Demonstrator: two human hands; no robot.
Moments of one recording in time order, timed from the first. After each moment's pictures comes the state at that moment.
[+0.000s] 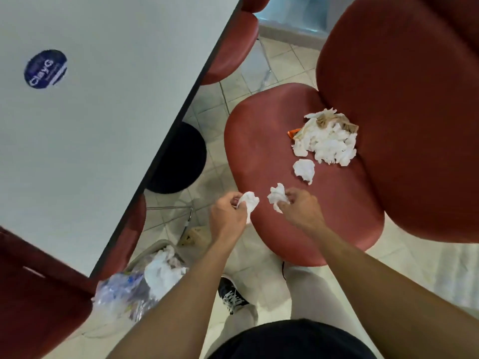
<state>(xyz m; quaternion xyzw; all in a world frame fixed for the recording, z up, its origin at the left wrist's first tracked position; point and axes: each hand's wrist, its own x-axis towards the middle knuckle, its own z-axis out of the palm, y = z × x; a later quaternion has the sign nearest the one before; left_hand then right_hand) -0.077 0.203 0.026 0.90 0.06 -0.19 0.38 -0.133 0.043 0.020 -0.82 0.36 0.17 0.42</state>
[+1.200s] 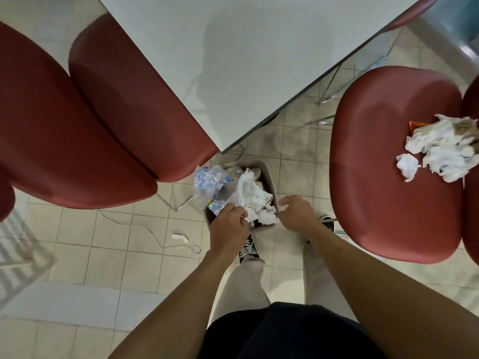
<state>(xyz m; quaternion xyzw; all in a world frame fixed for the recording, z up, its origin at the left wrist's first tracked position) -0.221 0.489 -0.027 0.94 0.11 -0.17 0.29 -0.168 0.322 -0.009 -0.86 0.19 0.40 0.28</state>
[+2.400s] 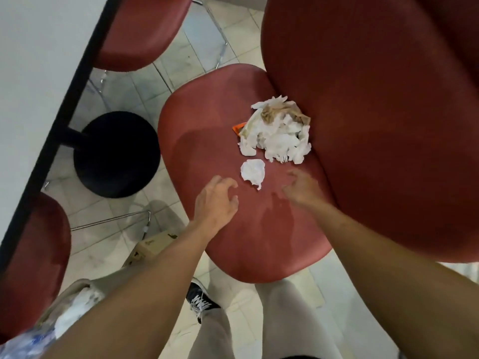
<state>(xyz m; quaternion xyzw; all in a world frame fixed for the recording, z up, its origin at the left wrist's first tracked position) -0.046 0.052 -0.050 0.93 -0.21 -0.26 0.17 -0.124 -0.141 -0.060 -0.76 0.45 0.23 0.41</state>
